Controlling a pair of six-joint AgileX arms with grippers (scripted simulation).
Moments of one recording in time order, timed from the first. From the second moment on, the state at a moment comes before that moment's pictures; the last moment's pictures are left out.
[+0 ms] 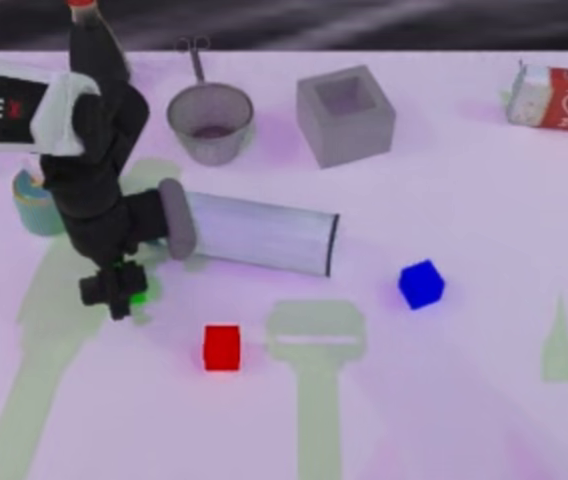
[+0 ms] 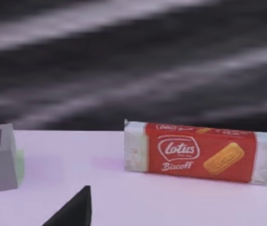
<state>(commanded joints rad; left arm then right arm) -0.27 2.19 1.38 -0.76 0.00 1.05 0.01 0.00 0.00 0.00 0.00 0.00</state>
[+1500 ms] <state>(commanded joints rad) -0.48 2.10 1.61 -1.08 0.01 0.95 0.01 0.00 0.00 0.00 0.00 0.00</state>
